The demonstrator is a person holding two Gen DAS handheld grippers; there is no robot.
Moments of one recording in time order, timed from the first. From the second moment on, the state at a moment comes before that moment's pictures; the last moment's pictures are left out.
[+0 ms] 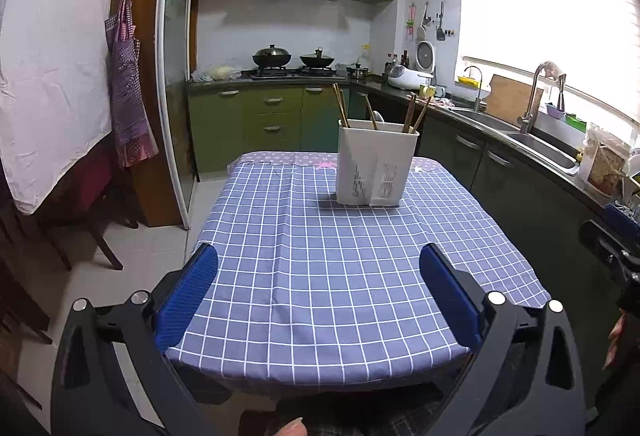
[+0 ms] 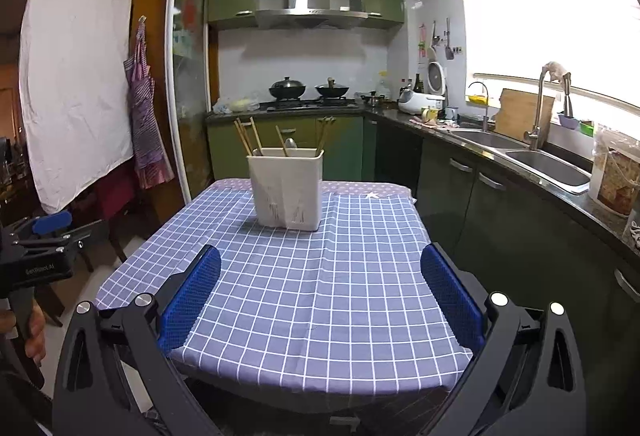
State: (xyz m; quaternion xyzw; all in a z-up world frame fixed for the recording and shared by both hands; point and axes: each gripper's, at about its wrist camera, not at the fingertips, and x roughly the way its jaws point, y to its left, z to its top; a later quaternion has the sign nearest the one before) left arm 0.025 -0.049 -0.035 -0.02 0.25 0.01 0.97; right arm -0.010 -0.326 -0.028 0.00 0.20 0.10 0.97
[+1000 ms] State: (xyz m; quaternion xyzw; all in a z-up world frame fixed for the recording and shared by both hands) left arm 0.018 -0.046 -0.033 -0.02 0.25 0.03 0.97; right arm -0.002 -0.309 -0.030 -0.01 0.21 0.13 0.97
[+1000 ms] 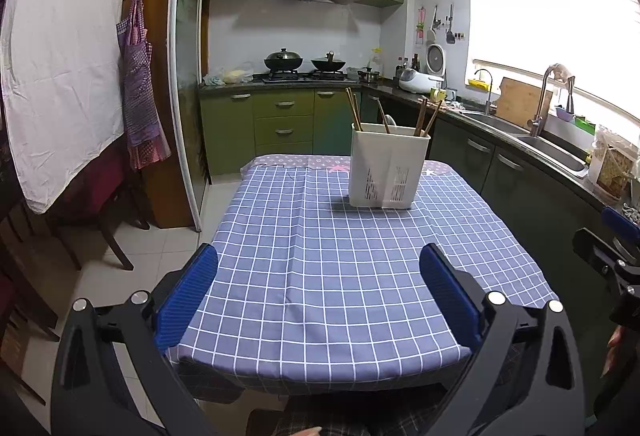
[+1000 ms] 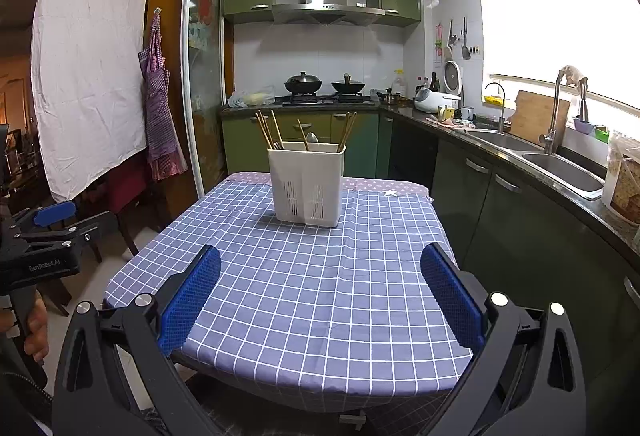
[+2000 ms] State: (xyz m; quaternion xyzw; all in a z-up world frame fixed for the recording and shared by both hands) left arm 0.015 -0.049 -0.035 -0.02 0.25 0.02 0.97; right arm 0.002 -0.304 -0.034 -0.02 0.21 0.13 0.97
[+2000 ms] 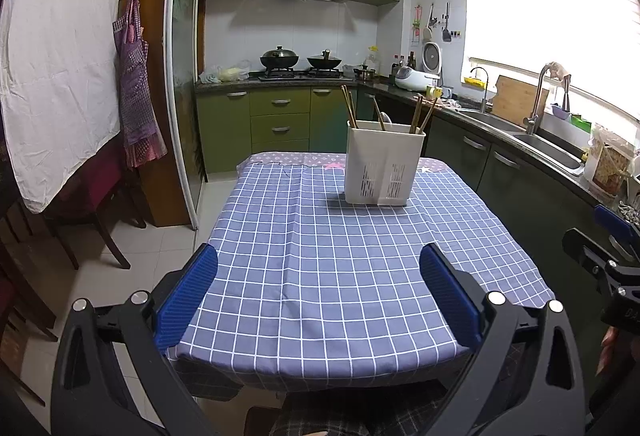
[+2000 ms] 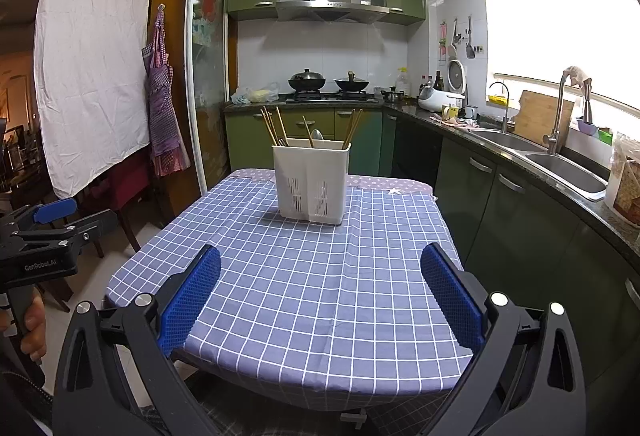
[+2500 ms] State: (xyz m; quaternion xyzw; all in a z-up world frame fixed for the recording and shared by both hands) left arm 0.014 -0.053 -0.033 -0.01 0.25 0.03 0.97; right arm 0.002 -0.303 -0.037 -0.02 0.22 0.14 0.97
